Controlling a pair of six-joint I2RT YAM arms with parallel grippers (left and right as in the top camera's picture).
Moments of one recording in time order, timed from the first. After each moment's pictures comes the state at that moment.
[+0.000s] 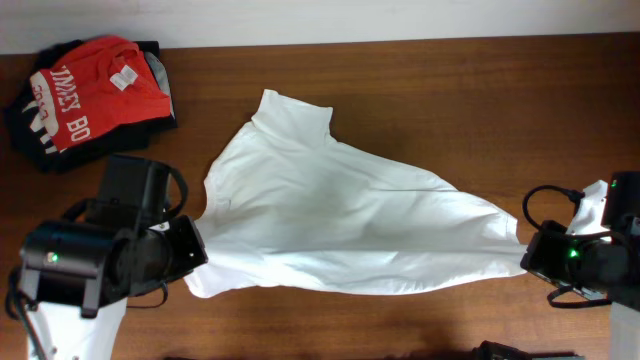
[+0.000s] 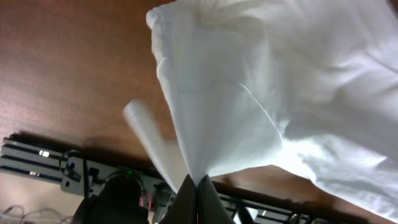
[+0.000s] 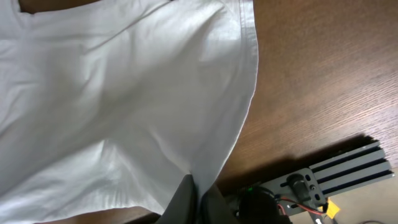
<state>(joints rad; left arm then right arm) -0.18 1.17 1.54 -1.69 0.01 -0.58 -0.33 1.04 1.41 -1.63 -0.15 0.23</state>
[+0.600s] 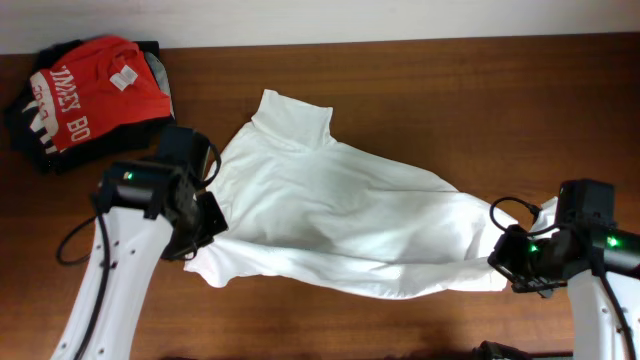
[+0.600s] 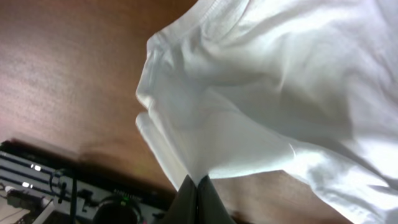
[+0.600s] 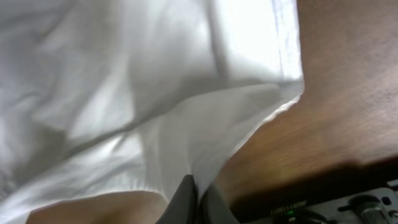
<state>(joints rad) -0.18 1.40 1.36 -1.46 -0.06 -0.62 -0.33 1.07 0.98 -1.32 -0.23 0.35</state>
